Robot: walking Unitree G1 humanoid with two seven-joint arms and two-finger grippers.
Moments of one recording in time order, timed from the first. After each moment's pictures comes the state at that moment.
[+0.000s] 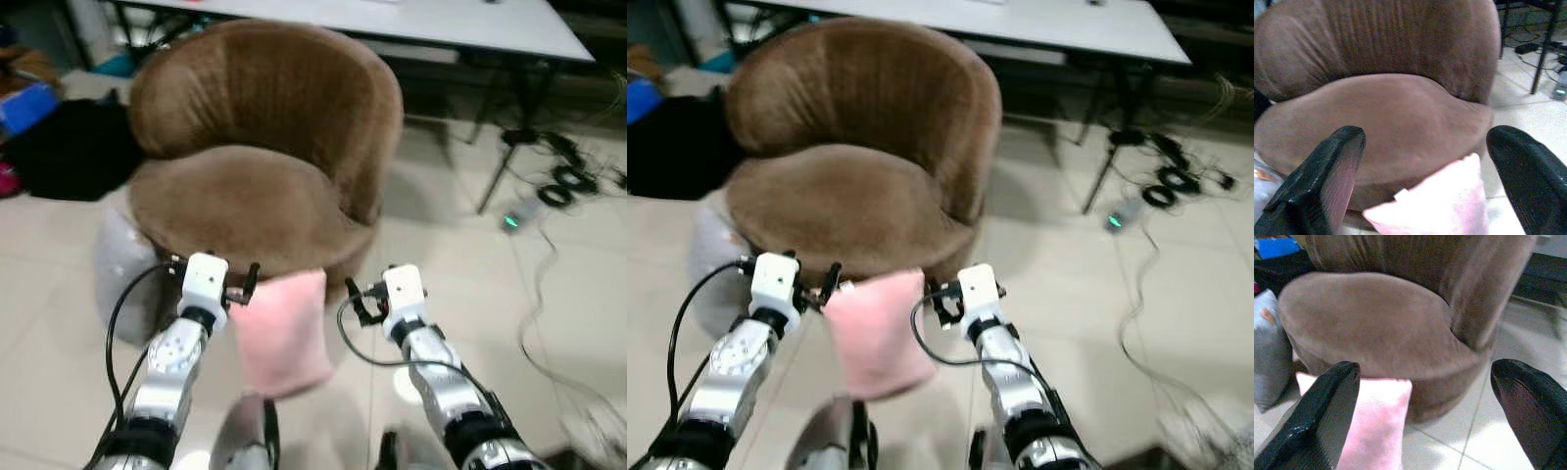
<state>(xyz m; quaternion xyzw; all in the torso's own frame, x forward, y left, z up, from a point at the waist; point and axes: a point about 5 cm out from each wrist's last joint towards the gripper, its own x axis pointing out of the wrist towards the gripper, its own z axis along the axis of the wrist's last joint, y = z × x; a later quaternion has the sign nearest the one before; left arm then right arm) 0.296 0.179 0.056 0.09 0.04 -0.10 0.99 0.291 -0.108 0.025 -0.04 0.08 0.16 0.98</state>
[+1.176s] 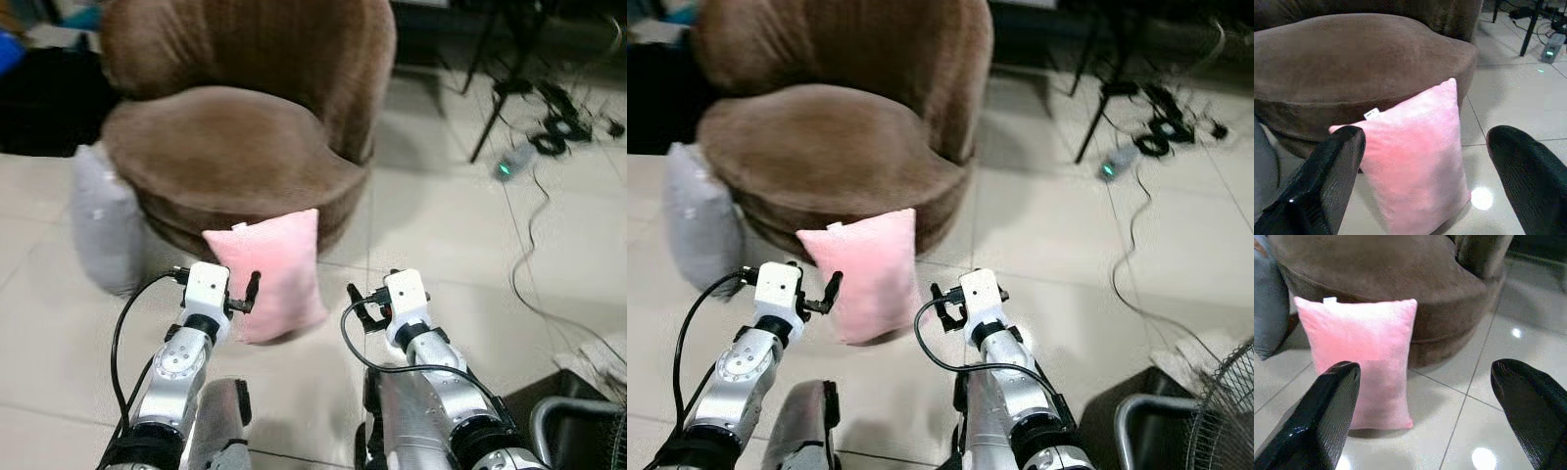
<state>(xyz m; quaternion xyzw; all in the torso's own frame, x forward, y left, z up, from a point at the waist) 0.288 0.177 0.044 0.07 0.07 -0.08 0.99 0.289 -0.113 0.025 -0.05 0.09 0.17 0.98</state>
